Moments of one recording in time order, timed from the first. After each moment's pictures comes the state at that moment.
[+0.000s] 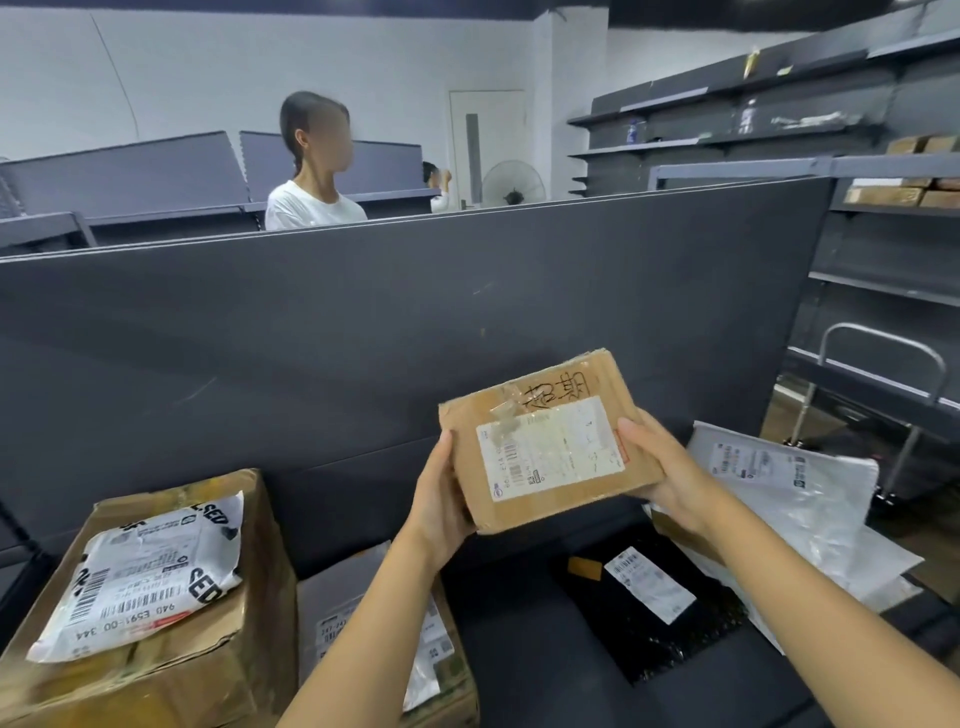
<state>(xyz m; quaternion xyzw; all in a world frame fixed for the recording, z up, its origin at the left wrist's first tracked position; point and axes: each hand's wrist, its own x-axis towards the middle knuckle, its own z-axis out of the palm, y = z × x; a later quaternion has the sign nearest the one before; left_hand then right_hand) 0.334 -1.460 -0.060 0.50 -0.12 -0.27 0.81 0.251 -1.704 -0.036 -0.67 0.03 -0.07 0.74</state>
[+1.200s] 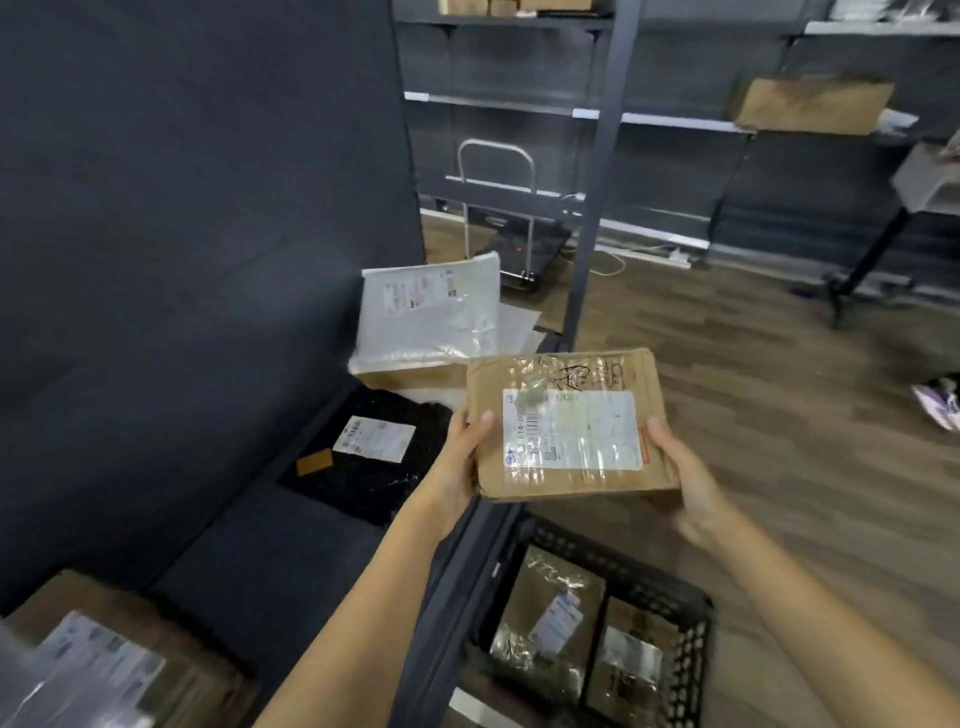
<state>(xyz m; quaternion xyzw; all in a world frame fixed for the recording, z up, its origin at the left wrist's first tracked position) 0.165 -1.672 -0.165 0.50 -0.26 -0.57 0.60 -0.063 -1.785 -0.182 -0.46 0.39 -0.32 0.74</state>
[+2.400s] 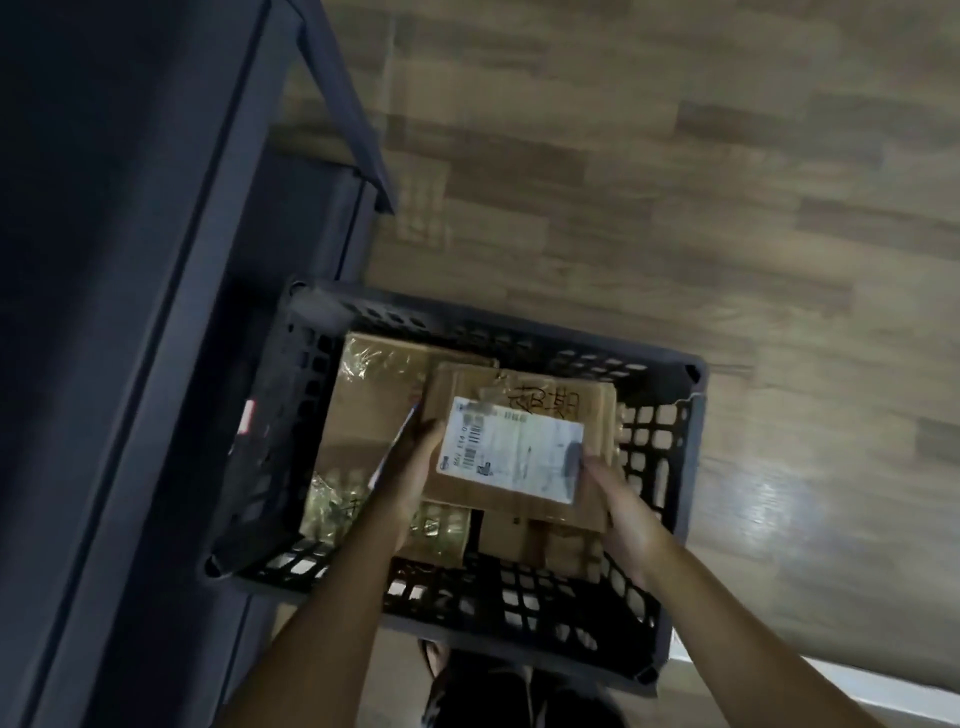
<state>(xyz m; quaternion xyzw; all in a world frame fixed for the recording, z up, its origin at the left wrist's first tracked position) -0.017 -1.791 -0.751 0.73 -0.15 -0.61 0.28 -0.235 -1.812 -0.761 -0.16 0.63 -0.10 0.75</state>
